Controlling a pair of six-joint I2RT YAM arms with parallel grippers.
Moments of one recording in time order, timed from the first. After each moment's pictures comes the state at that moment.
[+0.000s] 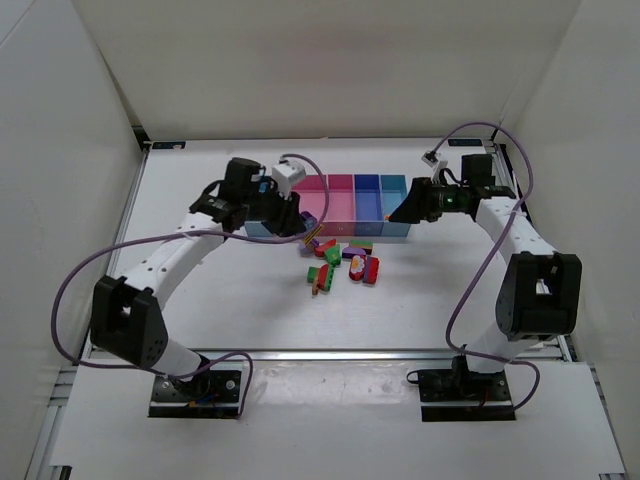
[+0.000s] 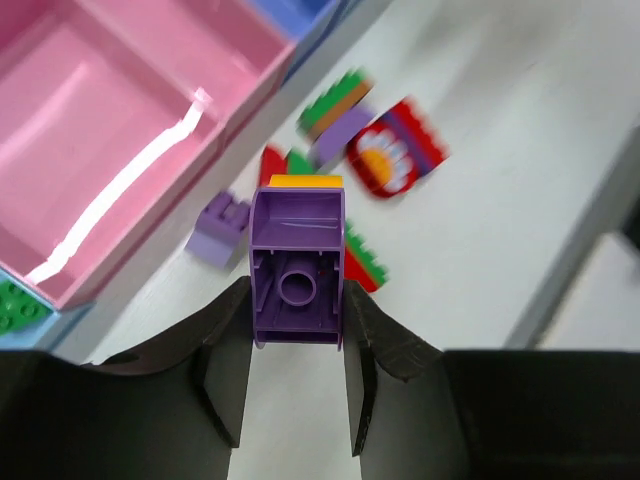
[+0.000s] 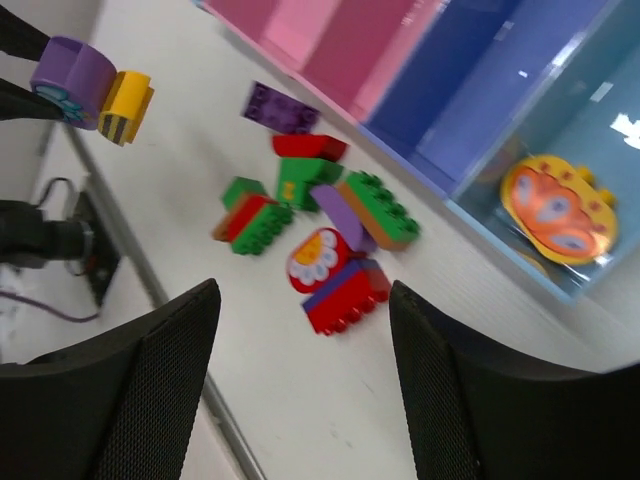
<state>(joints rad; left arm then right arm) -0.45 1.50 1.21 -0.44 0.48 0.16 0.03 1.59 1.20 -0.51 -0.91 -0.07</state>
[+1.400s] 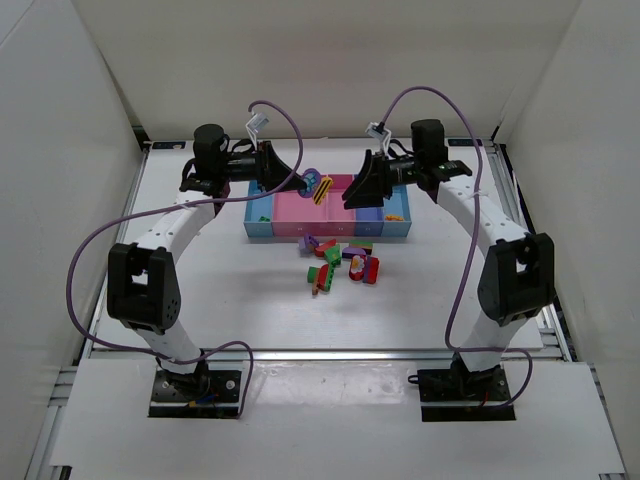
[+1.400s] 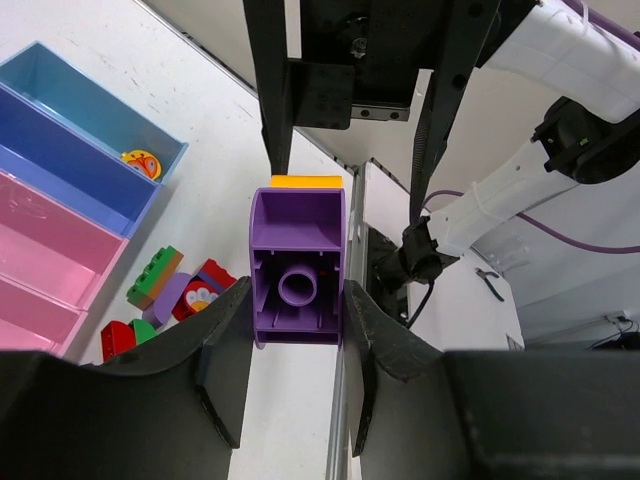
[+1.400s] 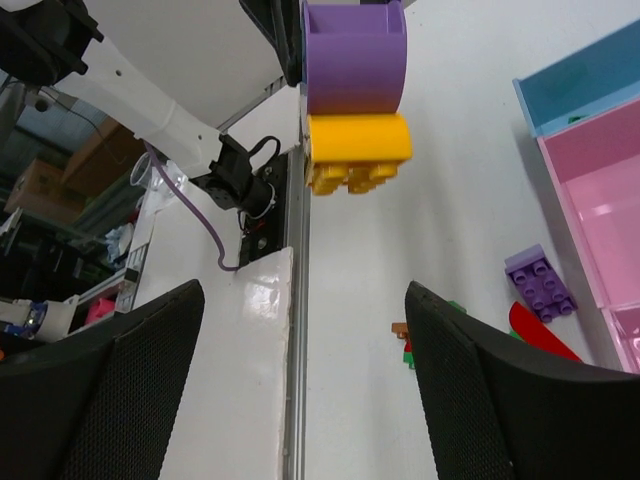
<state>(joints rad) -0.21 1.68 1.31 0.28 1.25 -0.58 0.31 1.73 1.48 -0.27 -1.37 0.15</state>
